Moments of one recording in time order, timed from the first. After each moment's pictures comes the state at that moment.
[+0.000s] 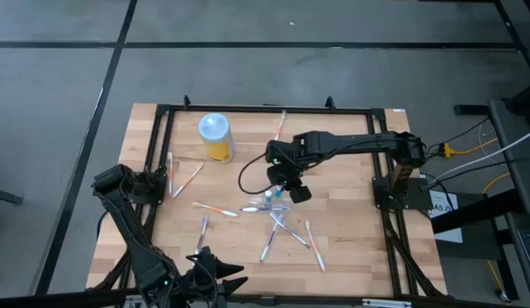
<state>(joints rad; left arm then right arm) -0.96 1.87 1.66 -0.55 -1.12 -1.35 0.00 1.85 1.64 -1.03 -0.24 -0.40</state>
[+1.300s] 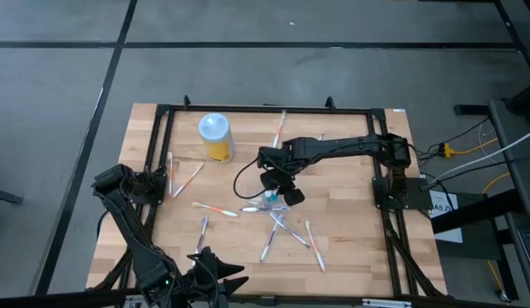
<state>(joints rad) -0.95 1.87 1.66 -0.55 -1.11 -1.38 -0.01 1.97 1.64 -0.97 -0.26 -0.46</state>
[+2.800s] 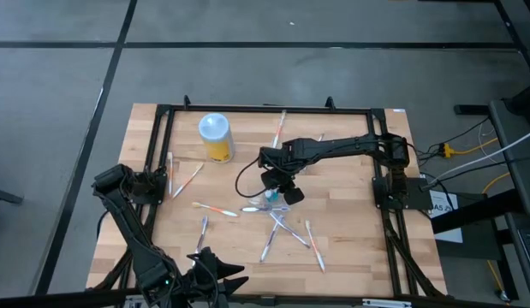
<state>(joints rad) -0.95 1.87 1.66 -0.55 -1.11 -1.40 -0.03 1.98 1.57 -0.91 -0.23 -0.48</state>
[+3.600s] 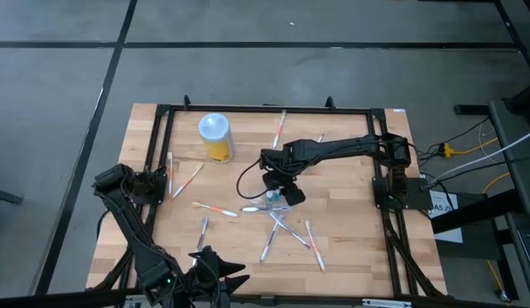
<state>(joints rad) -0.94 1.87 1.66 -0.56 -1.10 -1.40 -0.02 1.97 1.55 -0.91 -0.22 -0.45</state>
